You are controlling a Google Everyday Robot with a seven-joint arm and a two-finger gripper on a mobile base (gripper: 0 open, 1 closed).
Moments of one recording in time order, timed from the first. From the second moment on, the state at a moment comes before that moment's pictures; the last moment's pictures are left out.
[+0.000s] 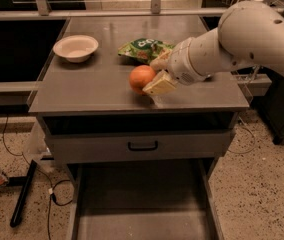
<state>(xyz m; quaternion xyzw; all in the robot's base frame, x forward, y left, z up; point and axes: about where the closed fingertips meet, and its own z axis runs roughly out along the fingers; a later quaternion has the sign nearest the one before) 0.604 -0.043 0.888 -0.60 0.68 0.07 0.42</state>
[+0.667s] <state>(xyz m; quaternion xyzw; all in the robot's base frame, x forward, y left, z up) 0.604 -0.043 0.888 -0.60 0.68 0.07 0.42</state>
